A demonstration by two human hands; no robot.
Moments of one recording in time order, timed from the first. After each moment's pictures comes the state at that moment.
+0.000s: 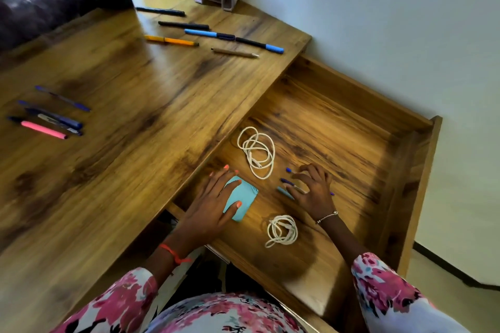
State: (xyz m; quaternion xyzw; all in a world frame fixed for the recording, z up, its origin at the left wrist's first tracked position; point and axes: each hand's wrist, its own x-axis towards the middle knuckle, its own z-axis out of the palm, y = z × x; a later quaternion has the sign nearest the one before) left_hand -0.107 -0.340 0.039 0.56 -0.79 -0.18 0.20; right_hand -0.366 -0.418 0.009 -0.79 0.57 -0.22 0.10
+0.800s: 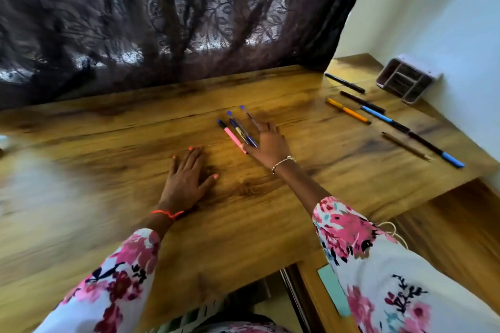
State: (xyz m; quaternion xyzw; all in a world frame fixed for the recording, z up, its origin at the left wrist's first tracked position) left_hand 0.184 -0.272 0.059 0.86 -0.46 -0.06 0.20; right_hand 0.083 -0.464 0.117 -0.92 0.33 -0.07 0.21
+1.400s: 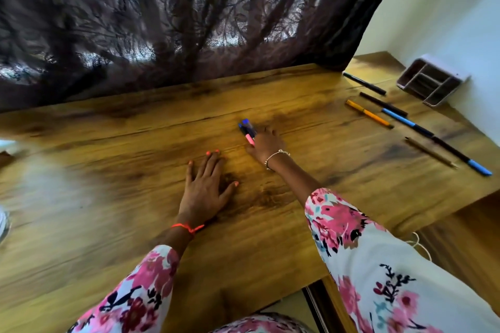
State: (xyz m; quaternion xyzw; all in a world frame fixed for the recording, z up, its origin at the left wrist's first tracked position) left_hand 0.188 -0.275 0.051 0.87 -0.47 -0.02 0.18; right_hand 0.153 -0.459 0.091 -0.92 0.35 0.07 0.13
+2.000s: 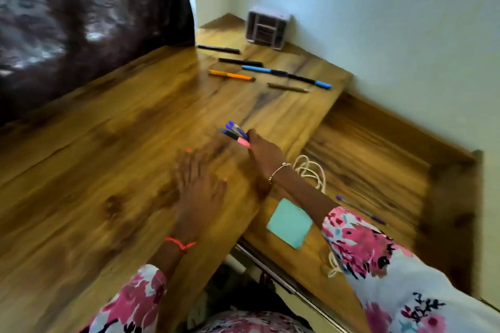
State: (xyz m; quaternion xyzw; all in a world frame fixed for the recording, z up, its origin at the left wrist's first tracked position) left_hand 0.040 -0.365 0.076 0.73 -0.62 -0.07 0.28; right_hand -0.090 -0.483 0.108 -0.84 0.53 -0.03 0.13
